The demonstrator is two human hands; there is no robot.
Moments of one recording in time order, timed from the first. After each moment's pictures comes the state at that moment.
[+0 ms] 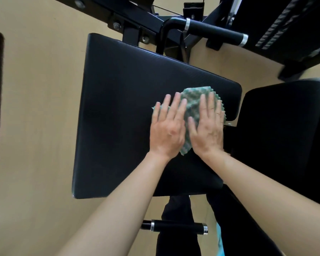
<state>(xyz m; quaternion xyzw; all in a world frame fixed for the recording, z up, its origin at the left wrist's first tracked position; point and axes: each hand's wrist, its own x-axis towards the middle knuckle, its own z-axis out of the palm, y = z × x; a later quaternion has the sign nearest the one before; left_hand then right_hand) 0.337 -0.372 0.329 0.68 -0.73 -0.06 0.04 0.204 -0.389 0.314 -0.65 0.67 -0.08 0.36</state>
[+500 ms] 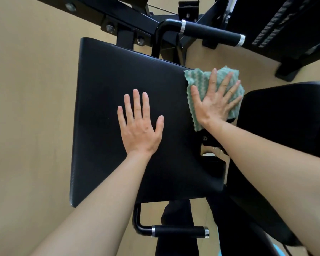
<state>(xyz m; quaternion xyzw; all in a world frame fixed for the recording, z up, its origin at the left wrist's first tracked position) 0.388 -0.379 0.336 0.77 -0.62 -0.01 -0.11 0.202 -0.475 0.275 -0.57 0.75 0.00 0.33</state>
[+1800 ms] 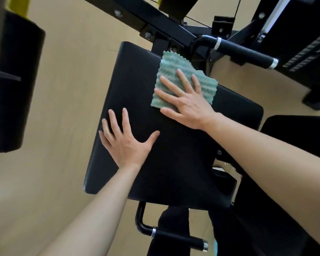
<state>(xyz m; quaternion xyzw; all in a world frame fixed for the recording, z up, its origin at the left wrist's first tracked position) 0.432 -0.339 0.369 0.90 -0.43 0.02 -0.04 0.276 -0.516 0.323 -0.91 0.31 -0.02 0.27</state>
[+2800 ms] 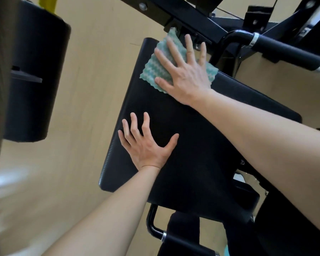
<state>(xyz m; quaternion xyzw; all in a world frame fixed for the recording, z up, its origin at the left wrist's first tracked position) 0.431 -0.336 0.349 0.90 -0.43 0.06 -0.04 0.370 -0.561 0.338 -0.90 0.38 -0.07 0.21</state>
